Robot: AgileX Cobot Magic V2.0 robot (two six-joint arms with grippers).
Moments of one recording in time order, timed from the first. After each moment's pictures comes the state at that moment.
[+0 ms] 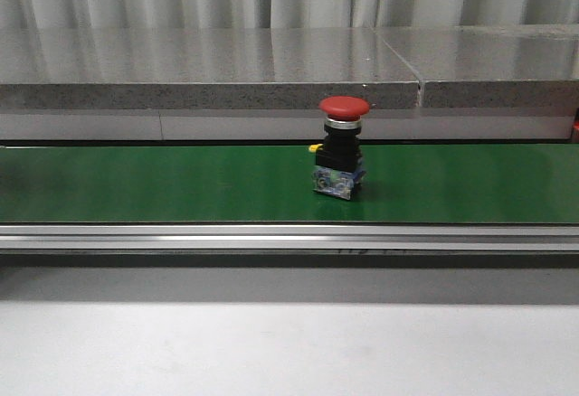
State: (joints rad) left arm -0.02 1.51 -1.33 0.08 0.86 -0.17; right arm 0.03 -0.01 0.03 -0.01 0.17 -0.01
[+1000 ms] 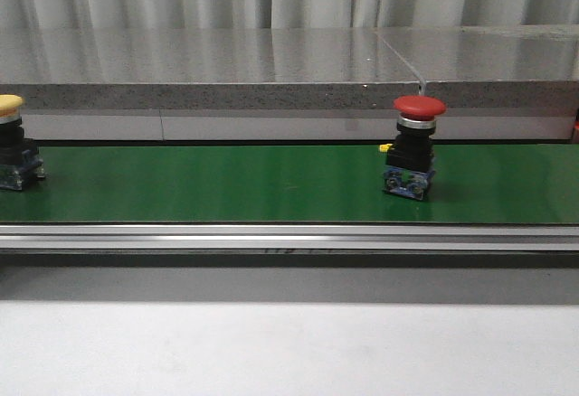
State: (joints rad) left arm -0.14 0.57 -0.55 0.06 0.51 -0.17; right arm 0.03 -0.01 0.03 -0.01 0.16 -0.01
